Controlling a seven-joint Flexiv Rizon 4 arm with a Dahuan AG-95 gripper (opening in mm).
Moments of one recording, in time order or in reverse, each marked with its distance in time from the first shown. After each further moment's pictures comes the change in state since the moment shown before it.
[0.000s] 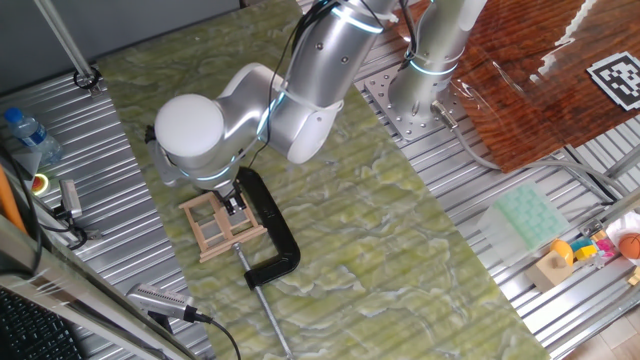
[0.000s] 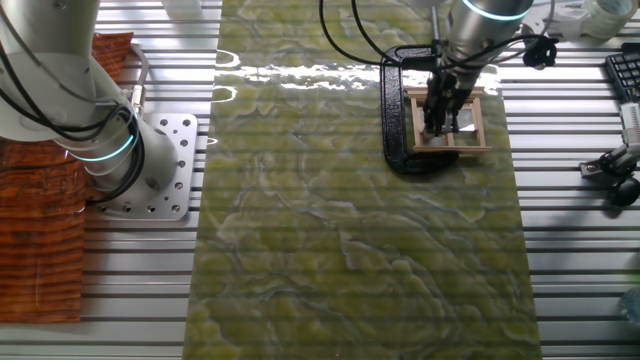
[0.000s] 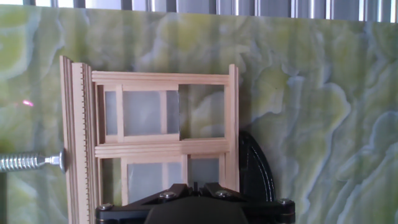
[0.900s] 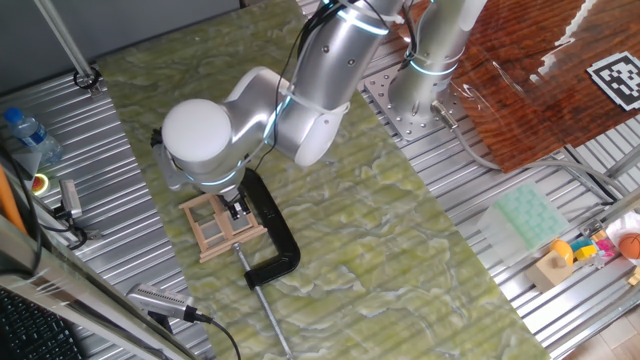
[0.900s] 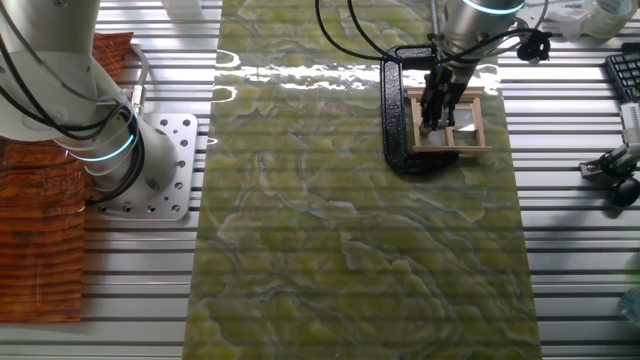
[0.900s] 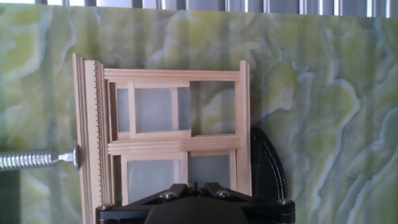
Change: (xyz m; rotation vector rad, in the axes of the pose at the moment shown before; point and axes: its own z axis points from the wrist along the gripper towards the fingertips) arm 0.004 0.013 0.000 -0.004 -0.006 0.012
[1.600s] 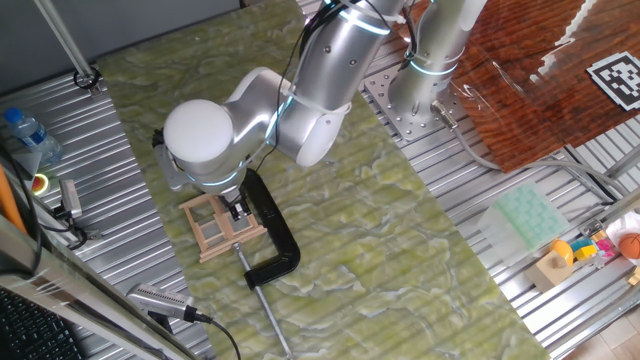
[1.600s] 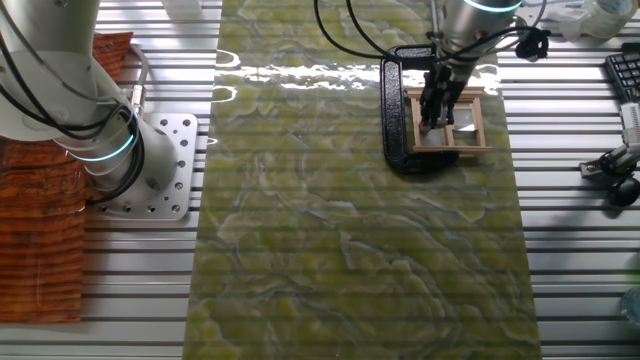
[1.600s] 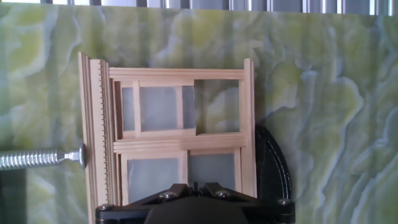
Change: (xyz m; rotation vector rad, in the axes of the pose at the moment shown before) arm 0.000 0.002 -0.001 -0.002 -0.002 0.003
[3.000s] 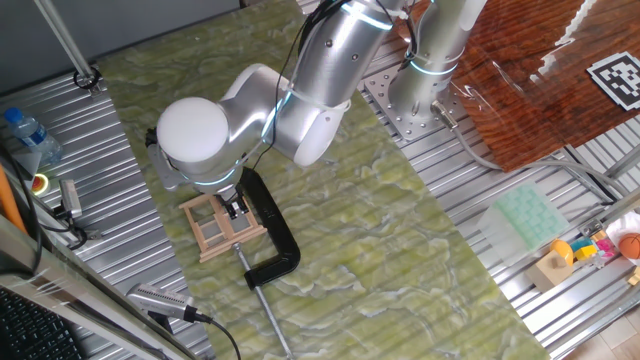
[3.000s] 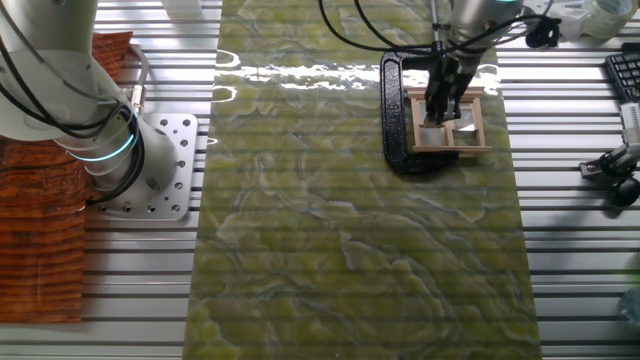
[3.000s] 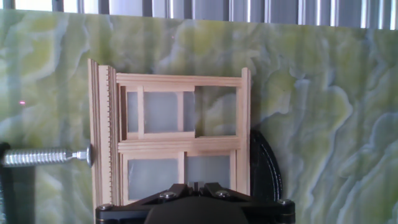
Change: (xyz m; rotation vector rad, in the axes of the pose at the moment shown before) arm -0.006 -0.005 -0.030 0.006 0.001 -0.023
